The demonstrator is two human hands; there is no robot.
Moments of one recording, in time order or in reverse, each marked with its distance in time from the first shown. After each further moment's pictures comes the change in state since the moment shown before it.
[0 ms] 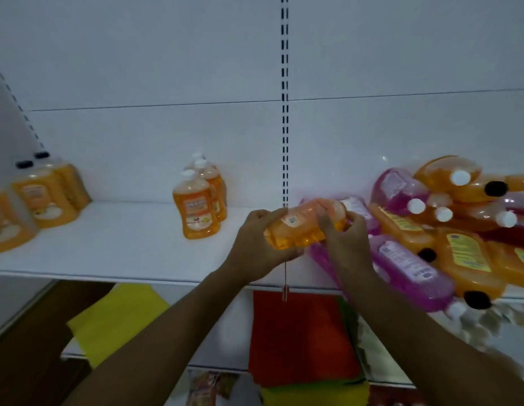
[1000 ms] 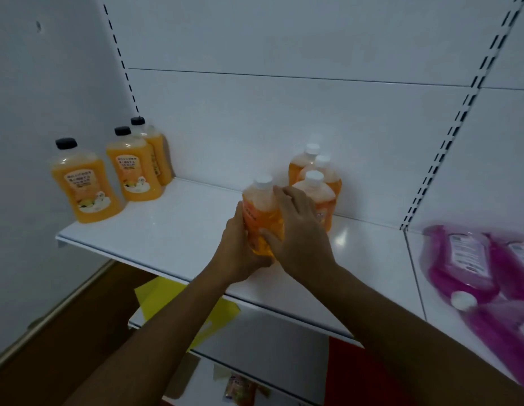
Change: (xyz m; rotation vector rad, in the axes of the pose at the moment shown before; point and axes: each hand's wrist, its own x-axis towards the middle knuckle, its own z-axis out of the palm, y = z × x) left_hand -0.008 -0.206 -0.157 -0.039 0.183 -0.341; right_hand -0.028 -0.001 0.278 -0.654 -0.479 -0.824
